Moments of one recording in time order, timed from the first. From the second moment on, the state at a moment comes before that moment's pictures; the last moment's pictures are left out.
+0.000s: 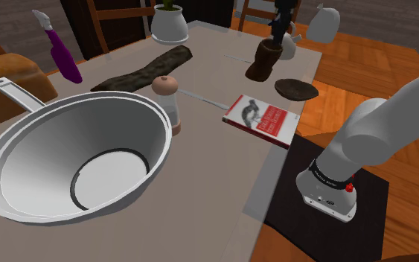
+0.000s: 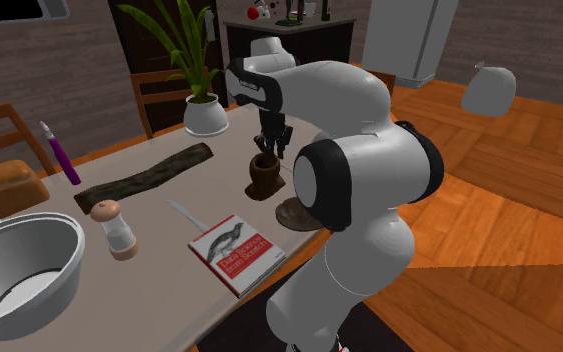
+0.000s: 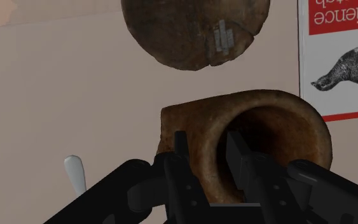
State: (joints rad) arm -0.01 -0.34 -0.31 -2.03 -0.14 1.59 -0.32
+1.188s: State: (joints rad) arm -0.03 -0.45 -0.31 -1.87 -0.18 1.34 -0.36
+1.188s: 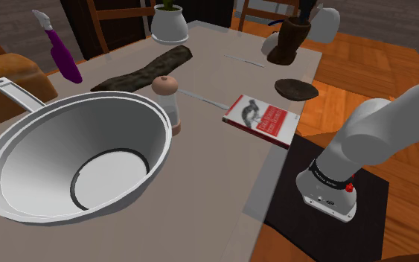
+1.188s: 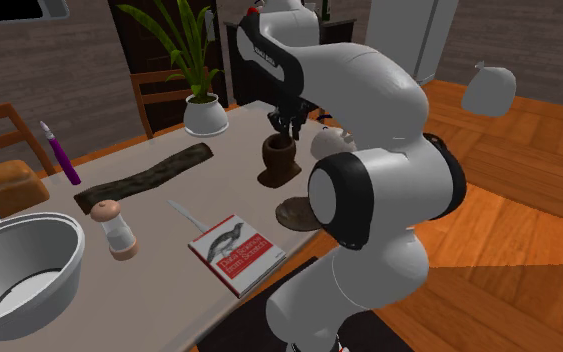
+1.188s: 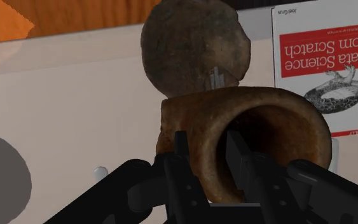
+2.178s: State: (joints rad) arm -0.09 -0.72 -0.33 -2.02 -0.28 1.24 -0.44
